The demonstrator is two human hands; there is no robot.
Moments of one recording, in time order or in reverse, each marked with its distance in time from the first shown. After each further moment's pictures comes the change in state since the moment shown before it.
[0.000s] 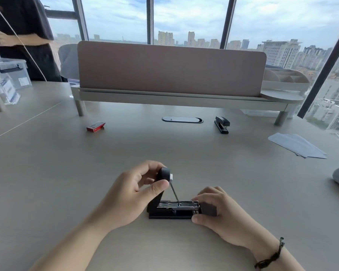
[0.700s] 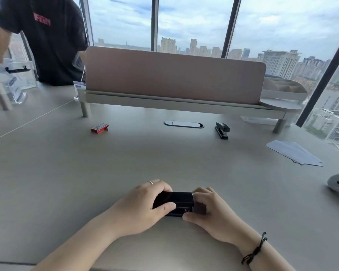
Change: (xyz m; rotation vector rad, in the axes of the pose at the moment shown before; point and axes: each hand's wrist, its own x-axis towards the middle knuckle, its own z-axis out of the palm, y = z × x) left_hand -0.008 -0.017 0.012 0.663 -0.162 0.035; right_hand 0.012 -0.014 0.011 -0.033 0.007 0.026
